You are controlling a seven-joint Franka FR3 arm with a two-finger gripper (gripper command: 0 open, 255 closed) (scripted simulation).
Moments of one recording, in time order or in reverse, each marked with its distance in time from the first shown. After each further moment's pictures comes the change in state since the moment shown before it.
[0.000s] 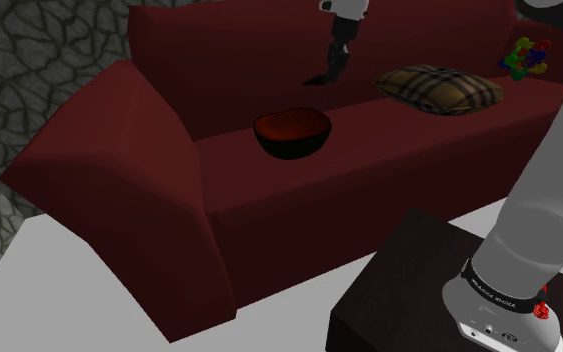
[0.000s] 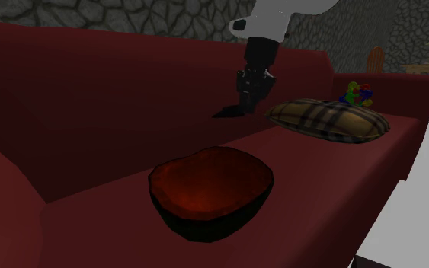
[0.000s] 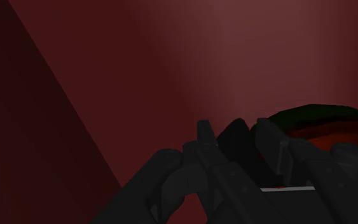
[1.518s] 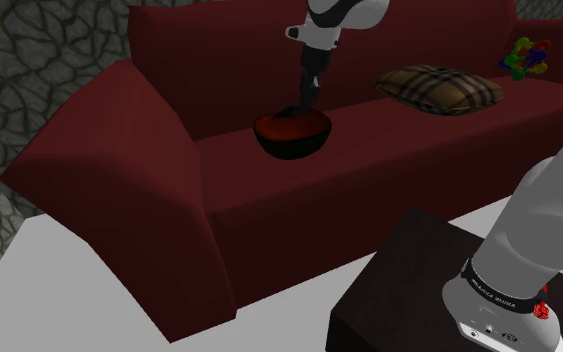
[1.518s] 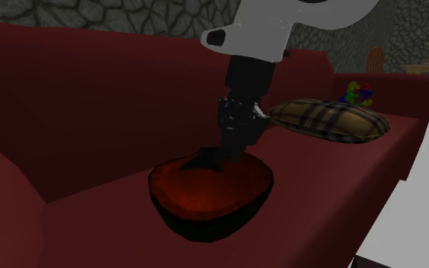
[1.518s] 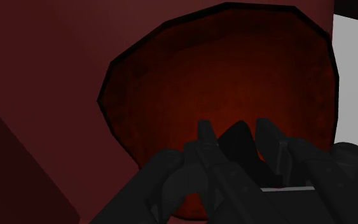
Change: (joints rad) arm 0.148 -0.219 0.167 -0.388 -0.050 0.220 0.297
